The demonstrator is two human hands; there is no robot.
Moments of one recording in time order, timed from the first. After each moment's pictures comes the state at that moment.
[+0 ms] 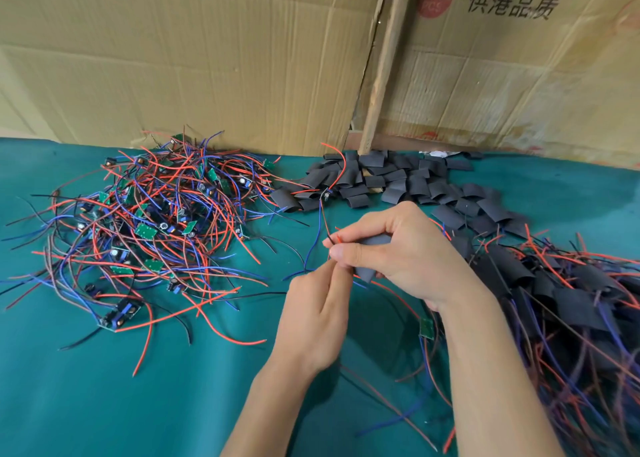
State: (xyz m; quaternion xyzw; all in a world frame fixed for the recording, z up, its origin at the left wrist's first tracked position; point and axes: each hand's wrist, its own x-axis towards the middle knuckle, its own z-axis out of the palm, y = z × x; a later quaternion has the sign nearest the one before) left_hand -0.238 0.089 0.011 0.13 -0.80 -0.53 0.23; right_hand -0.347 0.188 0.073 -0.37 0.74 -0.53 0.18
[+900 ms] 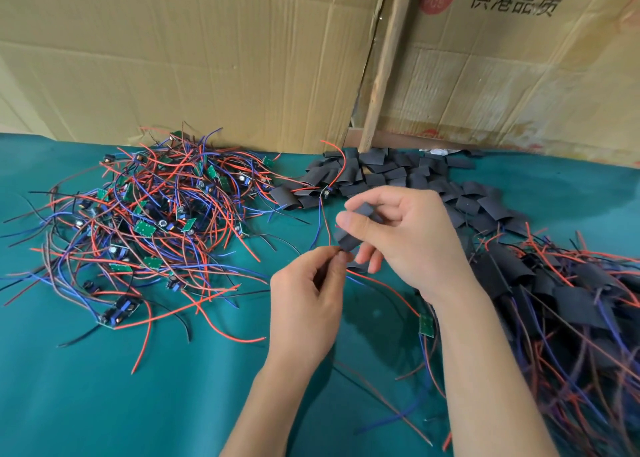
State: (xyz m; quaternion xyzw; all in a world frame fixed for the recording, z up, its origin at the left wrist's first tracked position) left_hand -0.242 0.087 0.009 0.16 -0.78 -0.49 0.35; right_hand -0.346 0.182 0.073 -0.29 0.72 -0.62 0.10
